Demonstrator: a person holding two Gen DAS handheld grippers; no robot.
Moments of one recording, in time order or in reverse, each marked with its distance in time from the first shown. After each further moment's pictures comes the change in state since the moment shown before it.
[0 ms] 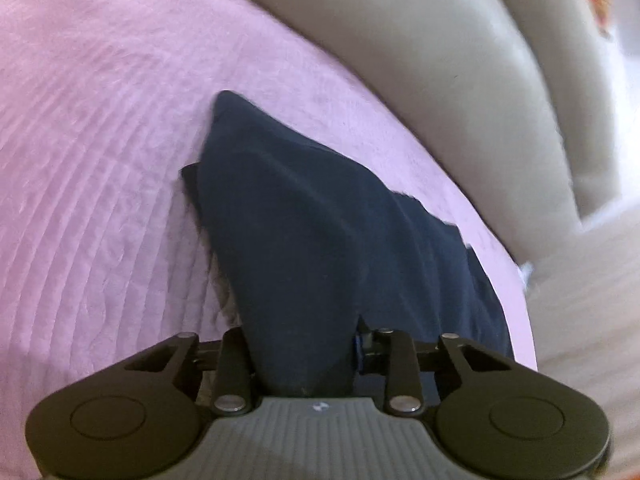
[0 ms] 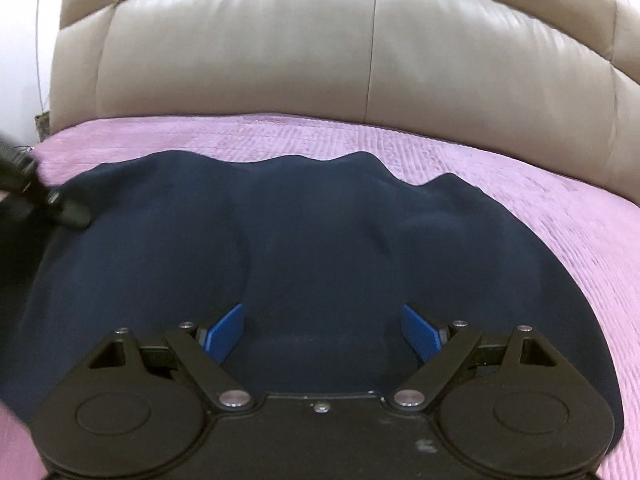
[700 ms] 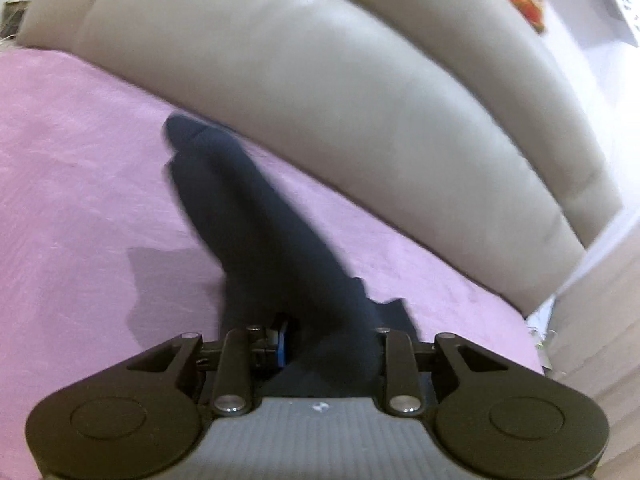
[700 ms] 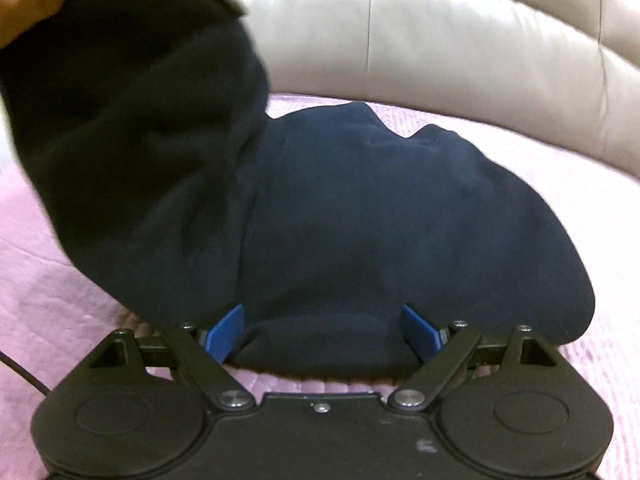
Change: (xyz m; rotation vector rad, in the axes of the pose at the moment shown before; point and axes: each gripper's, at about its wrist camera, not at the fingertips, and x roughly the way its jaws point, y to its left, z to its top) left arm -0.006 -0.201 -0.056 0.132 -0.288 0.097; right arm -0.036 -0.032 -0.050 0.048 0.030 0.122
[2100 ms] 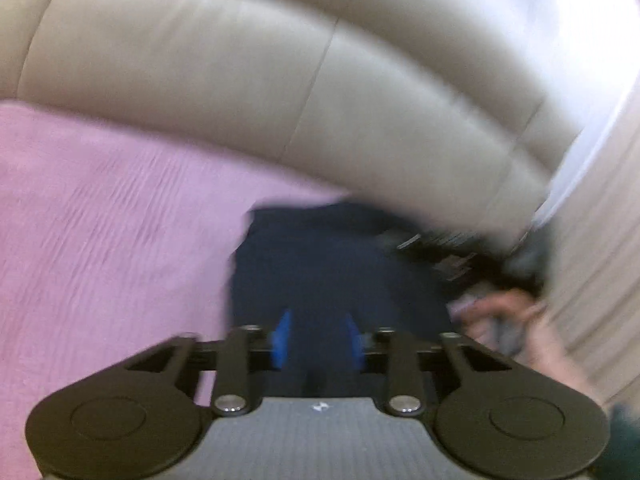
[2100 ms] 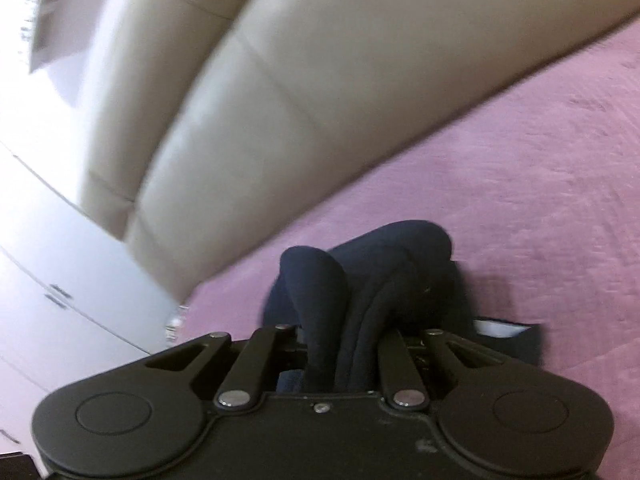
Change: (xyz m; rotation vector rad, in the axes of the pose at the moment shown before) left arm -0.002 -0.032 -0.040 0.209 0.104 0.001; right arm 0.141 -0.222 0.218 0.595 0.132 0.506
